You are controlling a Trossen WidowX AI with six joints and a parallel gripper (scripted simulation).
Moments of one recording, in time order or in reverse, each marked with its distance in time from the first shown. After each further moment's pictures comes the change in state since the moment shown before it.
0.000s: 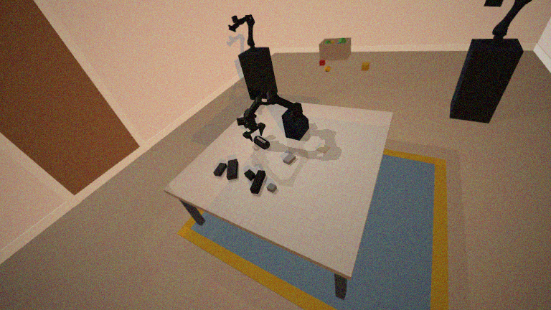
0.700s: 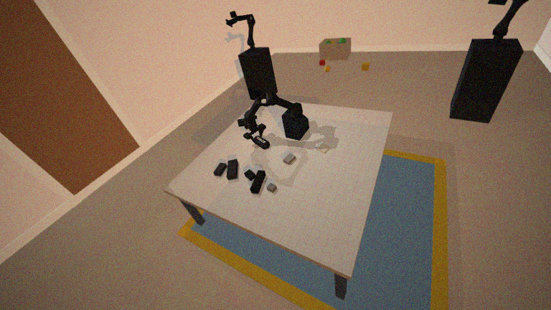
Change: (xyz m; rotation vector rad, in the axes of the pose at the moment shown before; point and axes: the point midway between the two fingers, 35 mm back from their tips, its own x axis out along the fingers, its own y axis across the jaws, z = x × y) arm 0.012 -0.003 -0.001 0.006 0.005 -0.003
